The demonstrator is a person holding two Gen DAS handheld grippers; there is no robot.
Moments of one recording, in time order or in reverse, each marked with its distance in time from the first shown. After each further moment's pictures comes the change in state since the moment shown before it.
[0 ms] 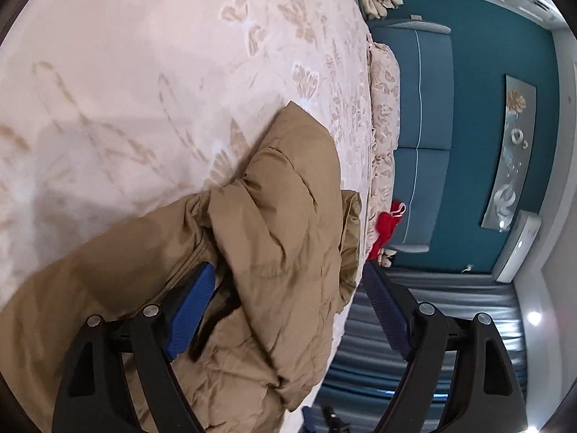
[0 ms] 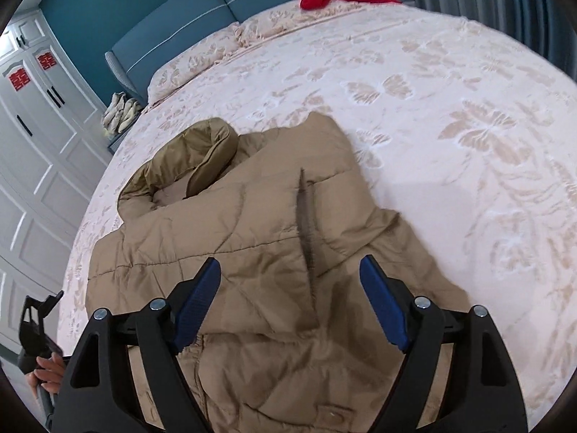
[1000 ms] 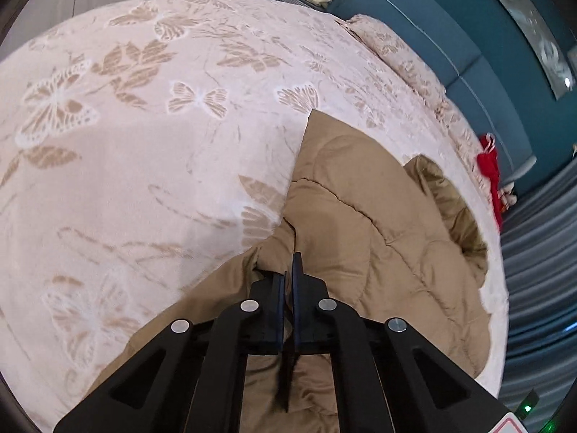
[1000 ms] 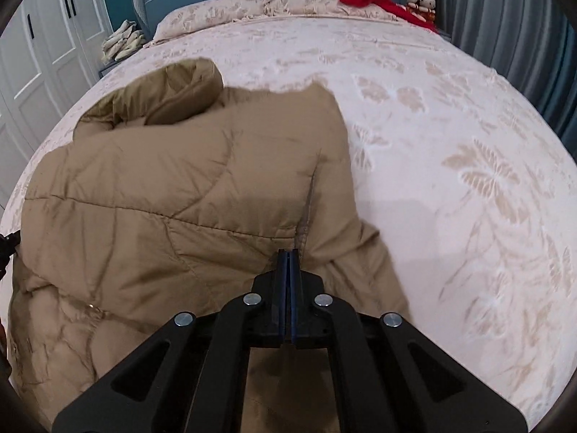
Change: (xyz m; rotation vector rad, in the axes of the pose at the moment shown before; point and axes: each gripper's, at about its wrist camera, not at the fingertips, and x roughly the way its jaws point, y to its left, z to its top) left arm 0.024 -0.038 -0.024 0.620 -0.161 0.523; right arm 0.041 -0.002 -0.012 -0.326 0.039 -0.185
